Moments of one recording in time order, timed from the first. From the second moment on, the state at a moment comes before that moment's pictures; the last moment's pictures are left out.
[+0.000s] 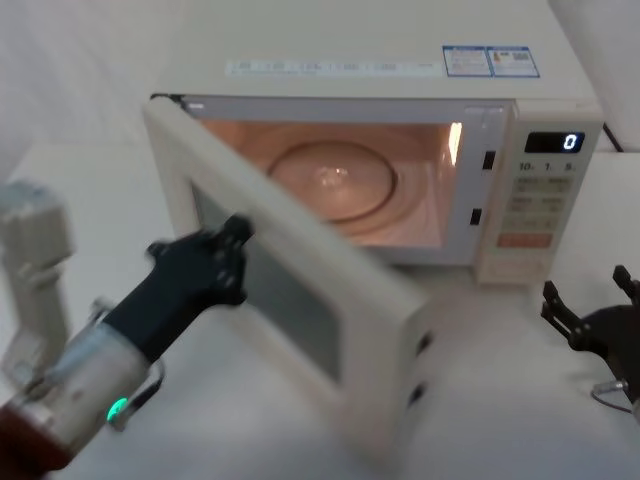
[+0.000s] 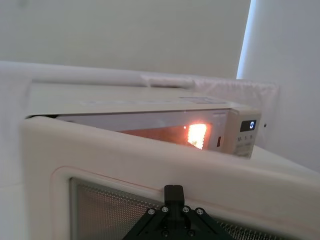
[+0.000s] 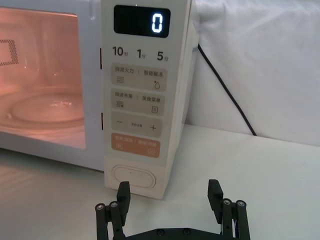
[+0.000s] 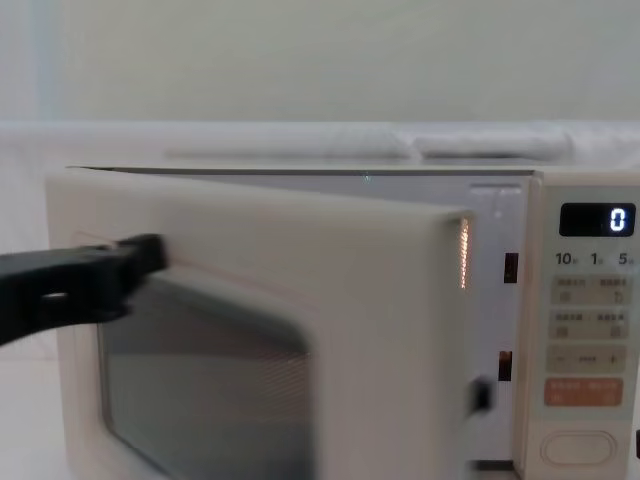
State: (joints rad) left arm 0.17 0.43 0.13 -2.02 -0.52 0.10 -0.27; right arm -0.11 0.17 -0.06 -1.62 0.07 -0.11 0.15
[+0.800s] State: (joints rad) left arm -0.13 0.37 0.27 -1.79 -0.46 0.06 -0.30; right arm -0.11 0.17 -0.06 -1.62 0.07 -0.11 0.15
